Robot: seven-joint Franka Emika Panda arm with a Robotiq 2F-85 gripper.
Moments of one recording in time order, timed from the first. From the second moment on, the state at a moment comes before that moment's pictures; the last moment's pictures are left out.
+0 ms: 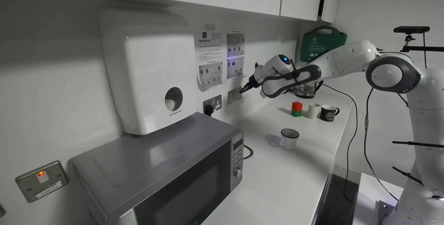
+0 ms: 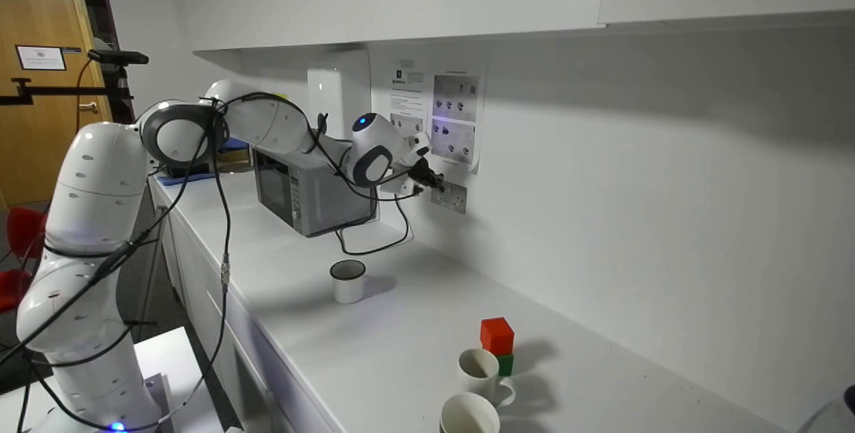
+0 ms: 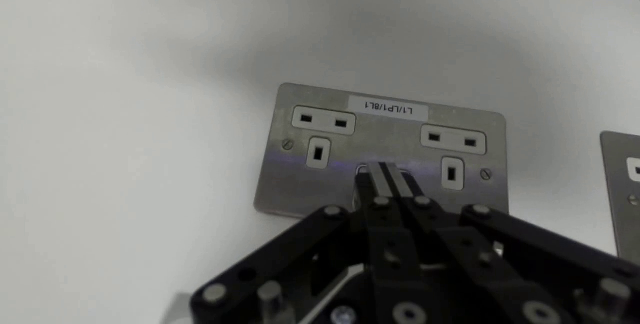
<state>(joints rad) -0.11 0.38 0.01 -1.70 0.00 2.96 -0.22</state>
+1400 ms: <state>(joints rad) -0.11 0.44 0.02 -1.63 0.00 2.95 -0.22</state>
